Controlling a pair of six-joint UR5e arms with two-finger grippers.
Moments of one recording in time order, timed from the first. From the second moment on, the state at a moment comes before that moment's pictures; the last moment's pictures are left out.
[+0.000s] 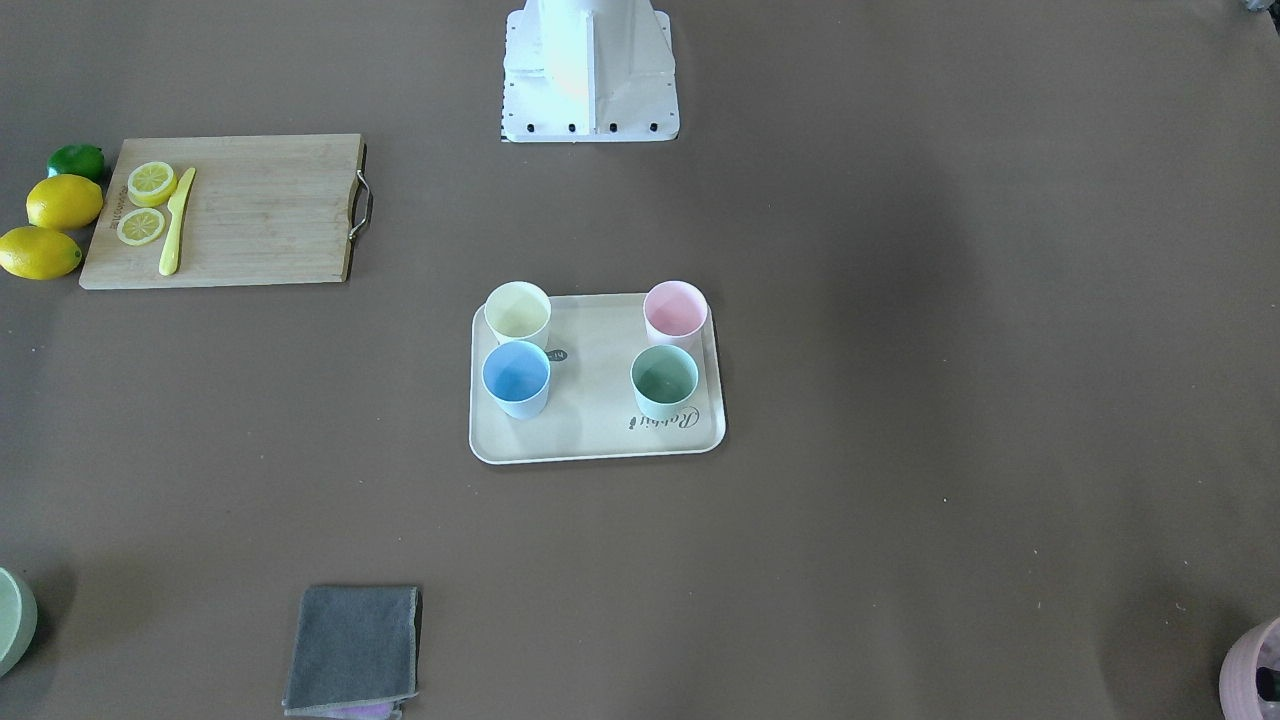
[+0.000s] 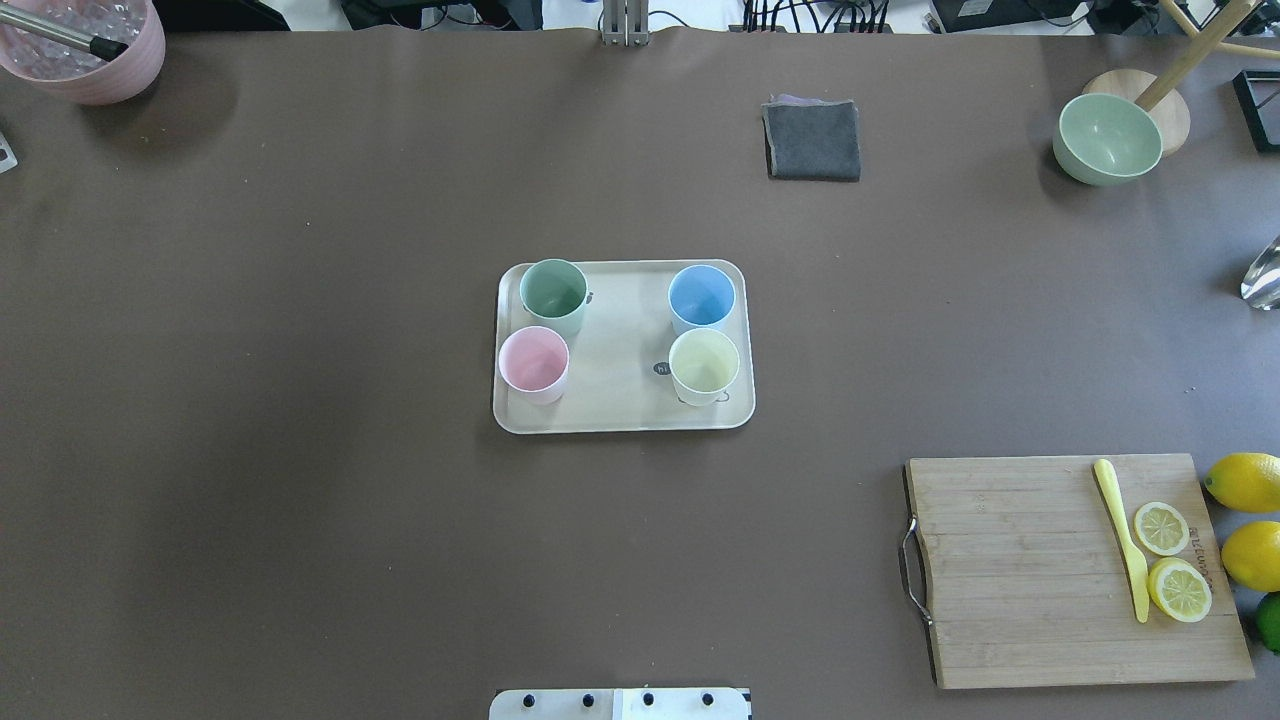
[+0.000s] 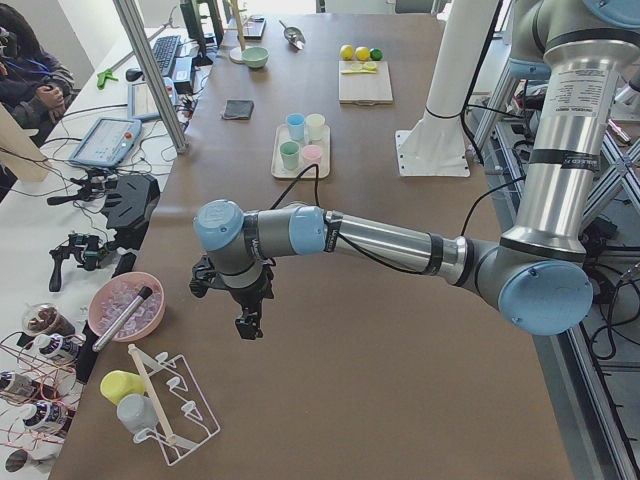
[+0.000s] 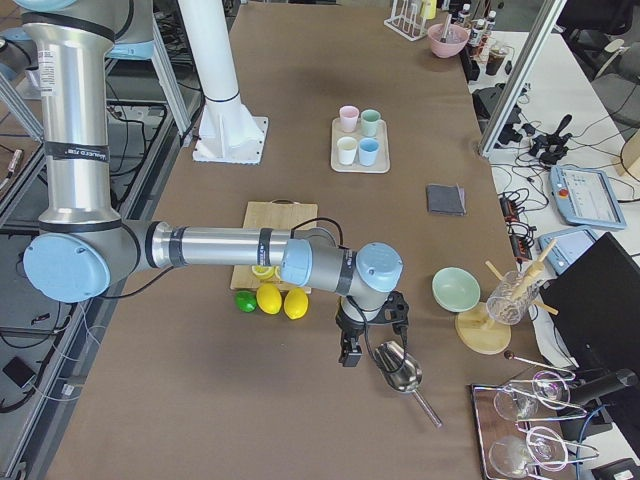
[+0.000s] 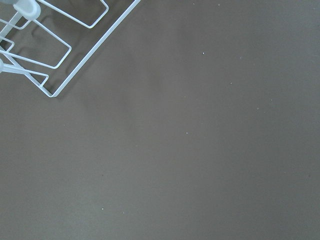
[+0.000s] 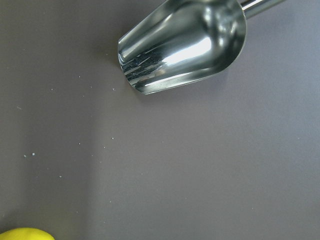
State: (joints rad) left arm -1.58 -1.71 -1.64 -1.24 -2.30 0.22; right arm 1.55 -1.61 1.60 -1.68 2.25 -0.19
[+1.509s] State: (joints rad) left arm -1.61 -1.71 -1.66 -1.24 -2.30 0.23; right arm 1.55 -1.61 1.60 -1.66 2.25 -0.19
